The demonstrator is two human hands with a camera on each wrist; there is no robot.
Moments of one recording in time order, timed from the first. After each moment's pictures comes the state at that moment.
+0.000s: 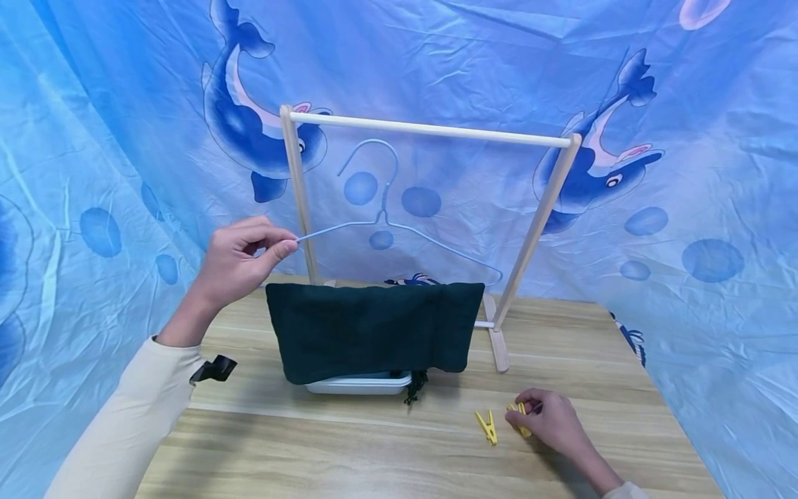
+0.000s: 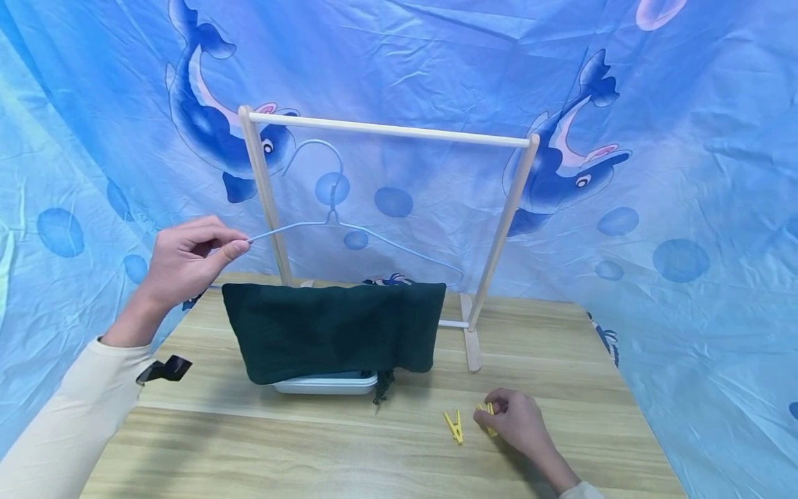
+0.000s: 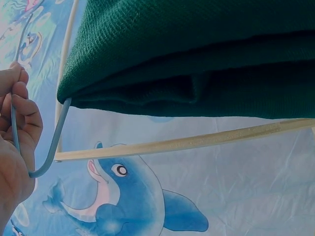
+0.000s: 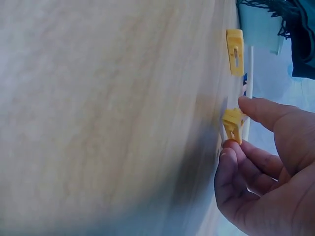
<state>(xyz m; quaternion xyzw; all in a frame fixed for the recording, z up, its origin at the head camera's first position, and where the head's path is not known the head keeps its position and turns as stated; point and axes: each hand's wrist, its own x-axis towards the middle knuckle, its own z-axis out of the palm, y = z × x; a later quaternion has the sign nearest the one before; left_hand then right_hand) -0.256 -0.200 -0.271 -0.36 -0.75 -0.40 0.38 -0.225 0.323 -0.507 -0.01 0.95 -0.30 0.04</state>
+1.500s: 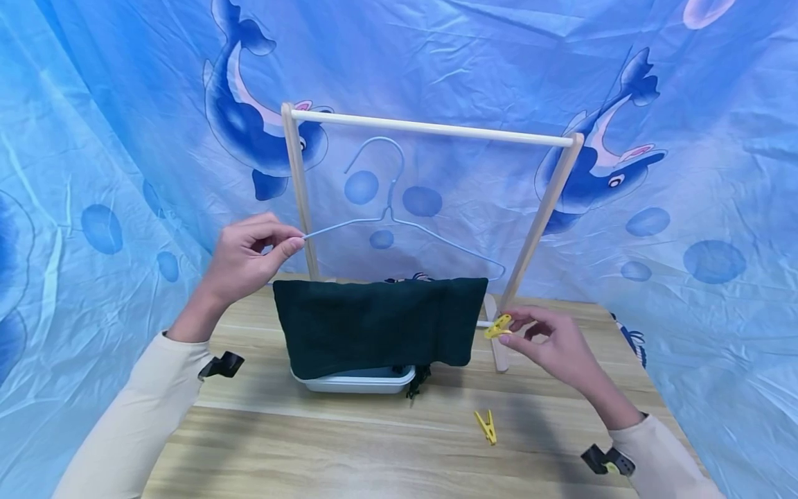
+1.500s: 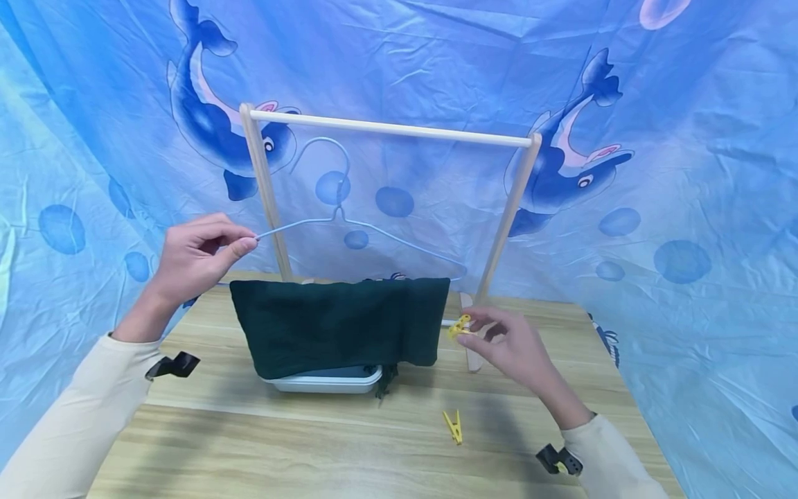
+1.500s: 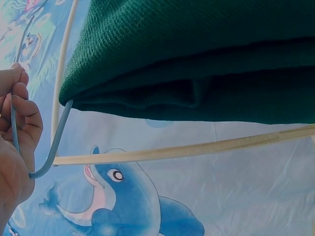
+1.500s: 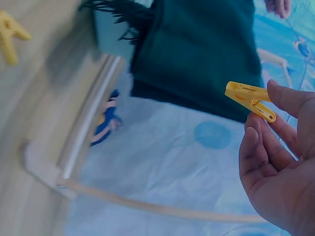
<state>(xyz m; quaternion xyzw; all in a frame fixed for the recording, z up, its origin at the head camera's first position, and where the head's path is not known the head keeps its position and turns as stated) -0.260 -0.195 -0.273 -0.36 -0.75 -0.41 0.37 -0.250 0.285 -0.358 -0.26 0.88 -0.37 -0.15</state>
